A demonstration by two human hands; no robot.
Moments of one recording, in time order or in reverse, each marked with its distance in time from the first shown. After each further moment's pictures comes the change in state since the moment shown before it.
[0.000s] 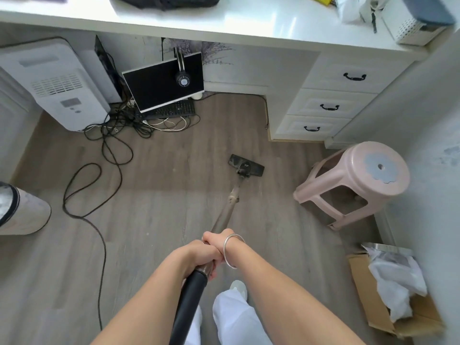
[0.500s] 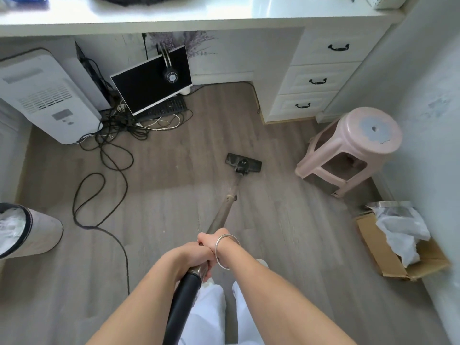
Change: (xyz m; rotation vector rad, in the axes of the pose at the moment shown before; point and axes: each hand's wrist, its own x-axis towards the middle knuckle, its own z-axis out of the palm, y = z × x) left_hand -0.026 -0.076 -0.089 0.147 -0.047 -0.026; right_hand -0.029 -0.005 0.120 0.224 0.040 0.029
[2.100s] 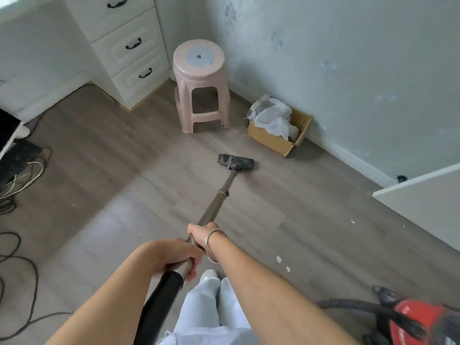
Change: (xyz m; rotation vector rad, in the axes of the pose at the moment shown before) left_hand -0.070 -0.075 0.234 0.884 -0.312 -0.060; right_hand -0.084 0.280 -0.078 0.820 0.246 0.081
